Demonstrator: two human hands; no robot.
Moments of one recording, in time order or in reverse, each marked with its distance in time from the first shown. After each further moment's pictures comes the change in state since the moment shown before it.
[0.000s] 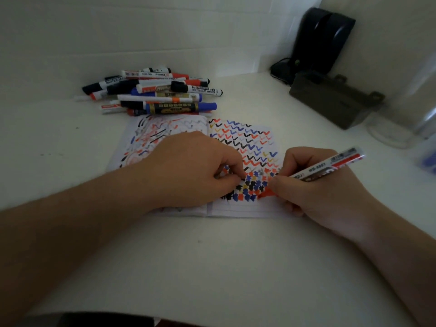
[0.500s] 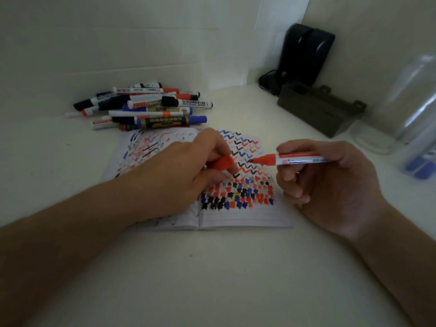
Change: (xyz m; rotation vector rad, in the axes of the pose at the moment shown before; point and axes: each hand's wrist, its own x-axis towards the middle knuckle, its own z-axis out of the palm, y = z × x) left_hand -0.003 -0.005 -0.005 -0.415 0.007 0.016; right_hand 0.015 0.008 -0.029 0.749 -0.208 0.075
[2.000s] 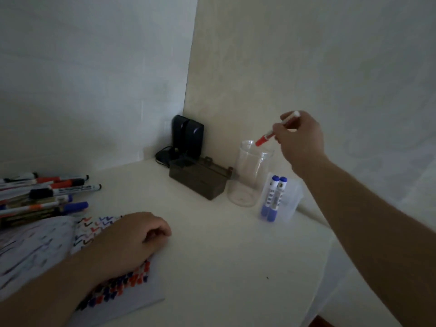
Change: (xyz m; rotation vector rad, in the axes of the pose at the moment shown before) left_hand 0.094 0.034 0.064 0.136 0.043 0.143; right_hand -0.026 -0.216 -0.128 -1.011 1.166 -0.571
